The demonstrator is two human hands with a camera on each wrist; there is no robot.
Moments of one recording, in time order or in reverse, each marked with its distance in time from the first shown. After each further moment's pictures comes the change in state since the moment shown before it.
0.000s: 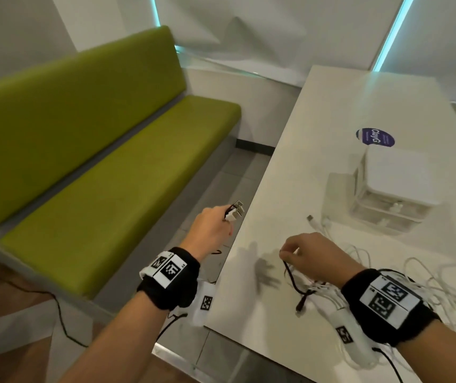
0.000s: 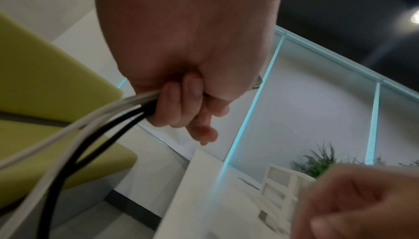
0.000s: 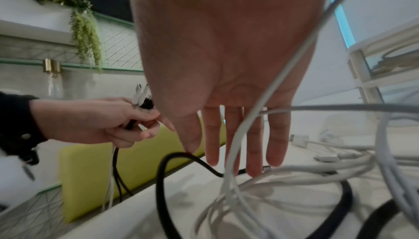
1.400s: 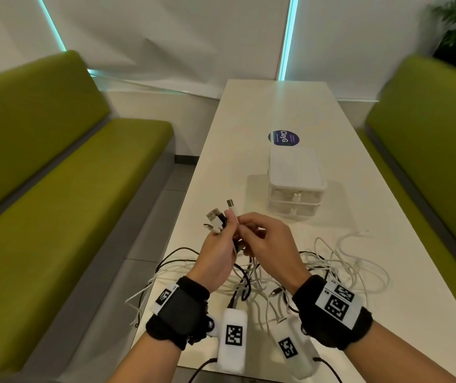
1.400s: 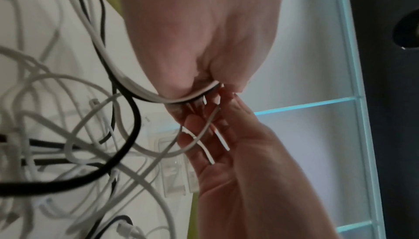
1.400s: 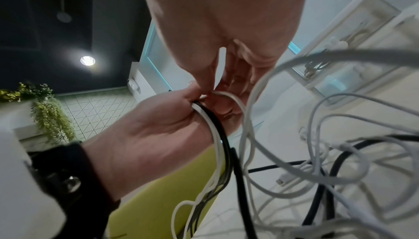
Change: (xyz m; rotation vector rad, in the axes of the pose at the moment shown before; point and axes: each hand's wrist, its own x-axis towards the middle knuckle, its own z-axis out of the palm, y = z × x) left_hand -0.020 0.131 0.103 -1.249 -0.271 -0.090; right_hand -0.063 0.028 -0.024 0.822 0.631 -0.126
